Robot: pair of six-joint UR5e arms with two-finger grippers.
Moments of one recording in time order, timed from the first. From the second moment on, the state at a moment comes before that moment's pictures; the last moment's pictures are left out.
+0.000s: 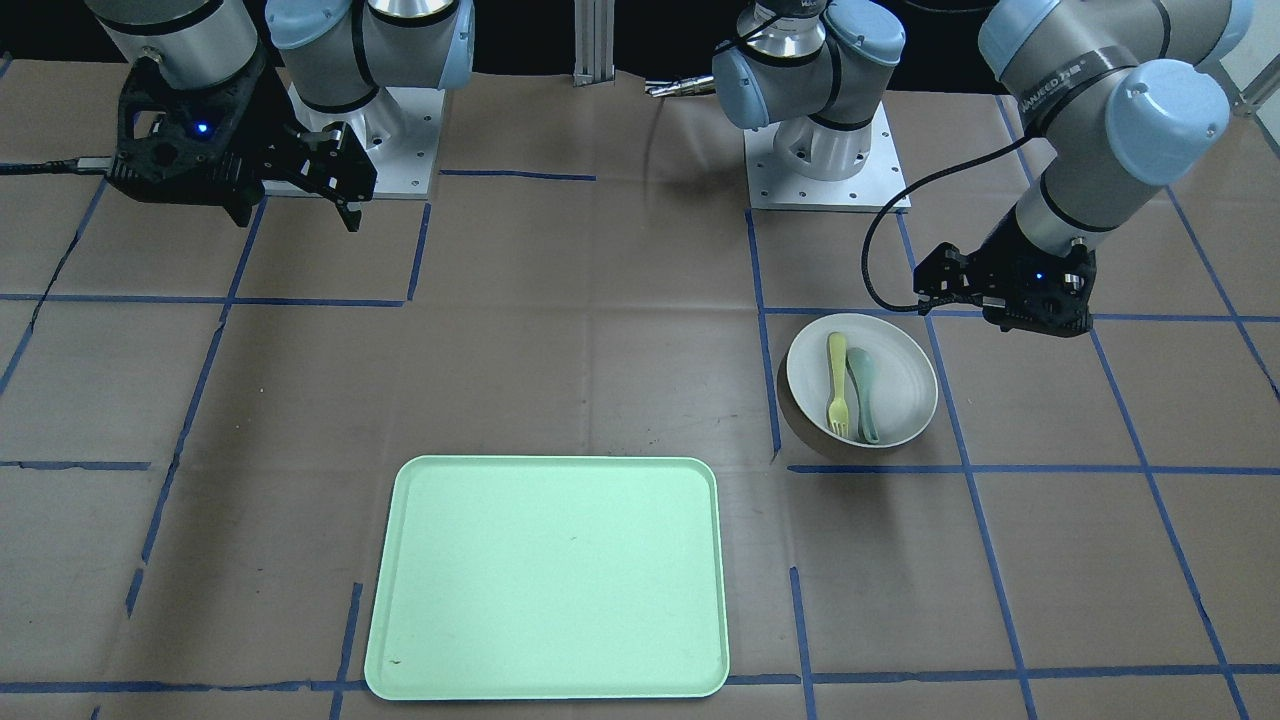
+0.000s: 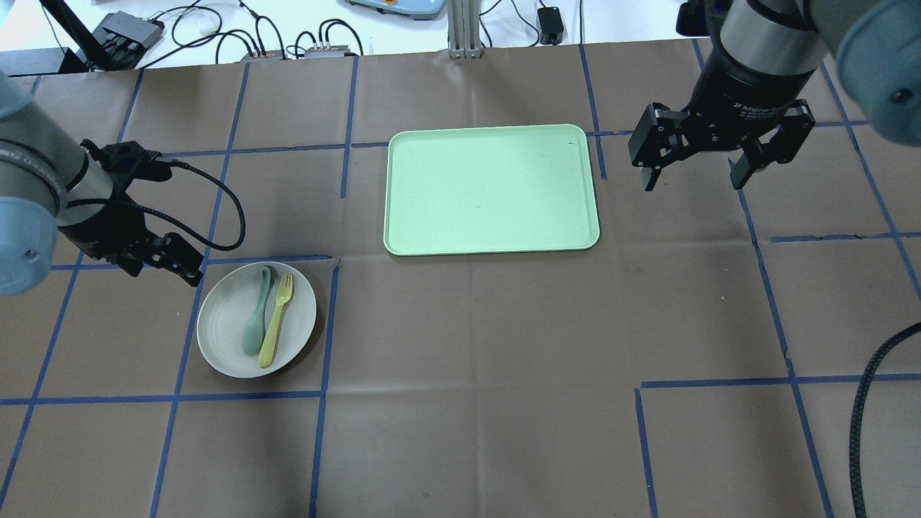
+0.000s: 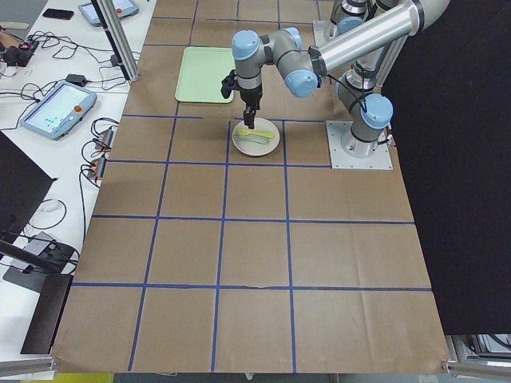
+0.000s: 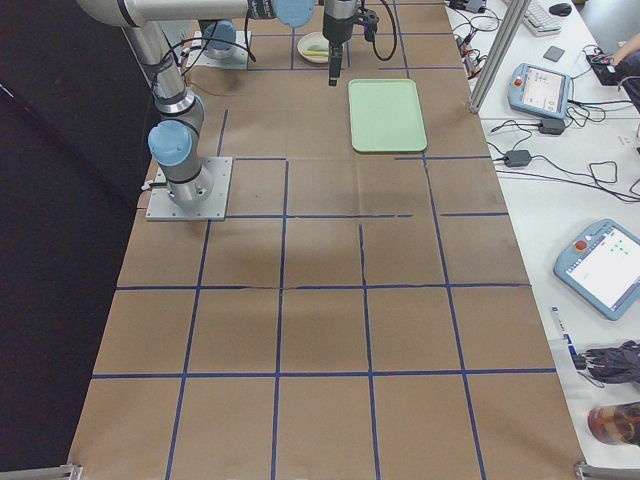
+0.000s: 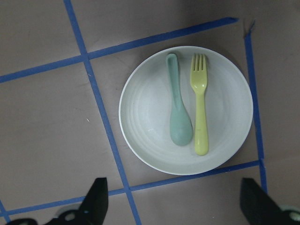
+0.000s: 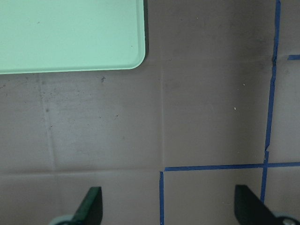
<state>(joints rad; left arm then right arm) -1.18 -1.55 -2.01 -1.25 1.61 0.60 1.57 -1.61 1.57 -1.48 -1.57 0.03</state>
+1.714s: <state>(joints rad) -1.07 -1.77 -2.12 -1.02 1.54 0.58 1.57 -1.61 1.57 -1.48 -1.57 0.03</state>
